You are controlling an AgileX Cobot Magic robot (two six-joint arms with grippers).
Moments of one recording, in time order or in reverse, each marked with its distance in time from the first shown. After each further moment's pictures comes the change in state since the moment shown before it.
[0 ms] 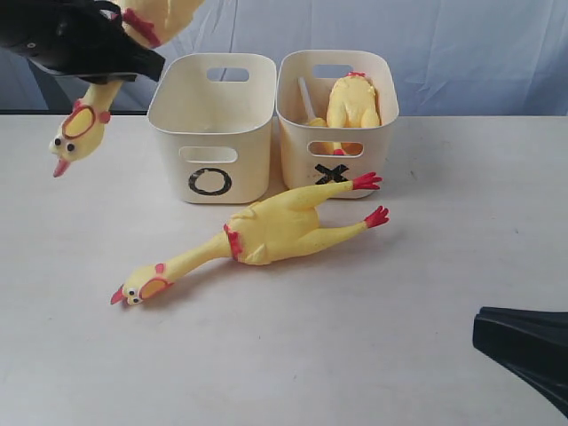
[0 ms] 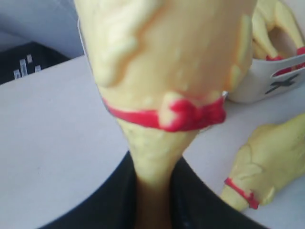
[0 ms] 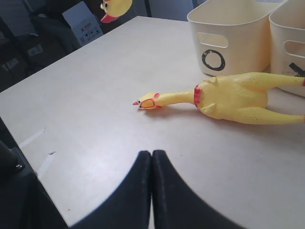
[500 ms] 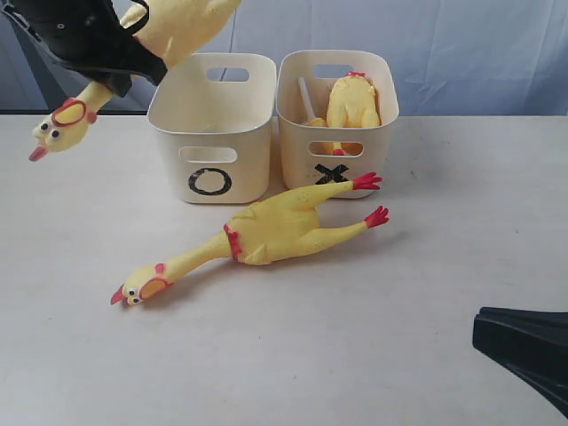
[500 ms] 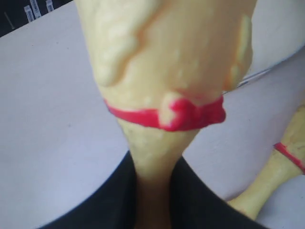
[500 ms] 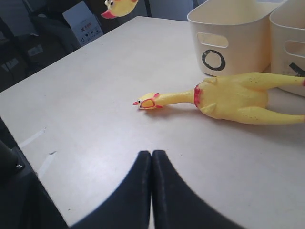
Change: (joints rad) left arm 0.037 0.290 -0.363 0.077 0.392 0.053; right arm 0.000 0.000 0.000 0.000 0.000 0.000
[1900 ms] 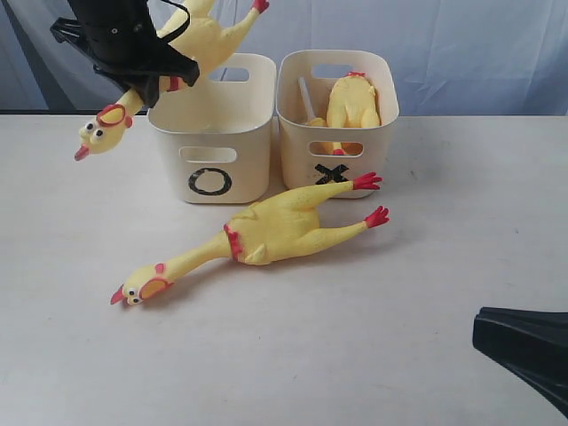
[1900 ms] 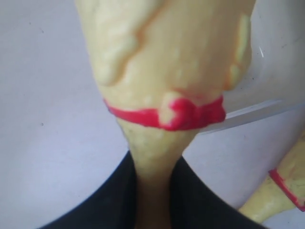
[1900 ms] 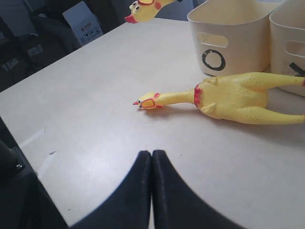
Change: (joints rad) left arm 0.006 0.274 -0.313 -0.029 0.176 -0.063; right arm 0.000 0.000 0.000 0.000 0.000 0.000
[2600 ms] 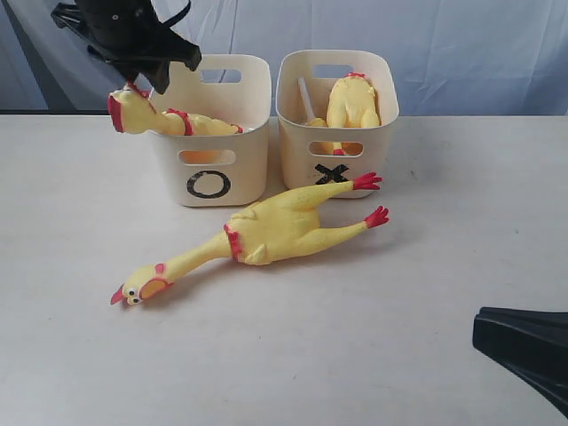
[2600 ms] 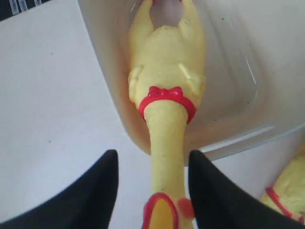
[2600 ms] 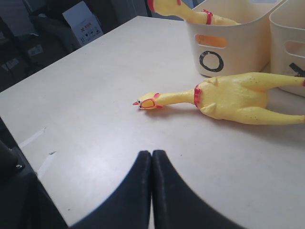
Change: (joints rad) left arm 0.000 -0.006 -0.049 0.004 -0.018 0.000; right arm 0.000 0.000 0.000 0.000 0.000 0.000
